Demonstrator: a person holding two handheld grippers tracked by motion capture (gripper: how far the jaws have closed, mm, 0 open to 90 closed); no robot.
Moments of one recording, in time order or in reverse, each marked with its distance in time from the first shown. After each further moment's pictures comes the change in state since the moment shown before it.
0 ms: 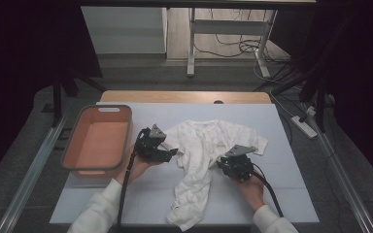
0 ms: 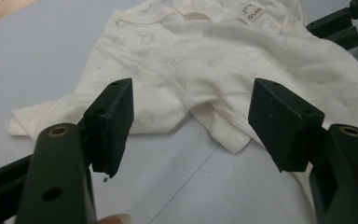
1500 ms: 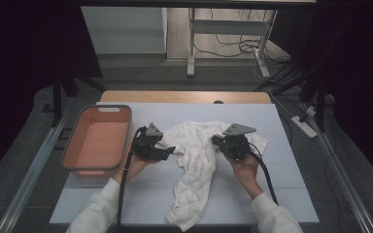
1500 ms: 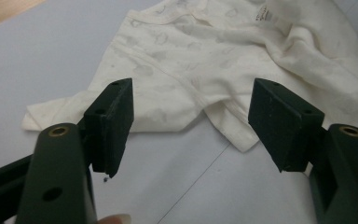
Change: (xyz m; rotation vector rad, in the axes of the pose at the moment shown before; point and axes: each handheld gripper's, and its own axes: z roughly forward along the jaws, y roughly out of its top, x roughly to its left) left arm 0.008 -0.002 -0.003 -0.004 0.010 -0.017; right arm -0.011 0.065 -0.005 -0.165 0.025 -0.038
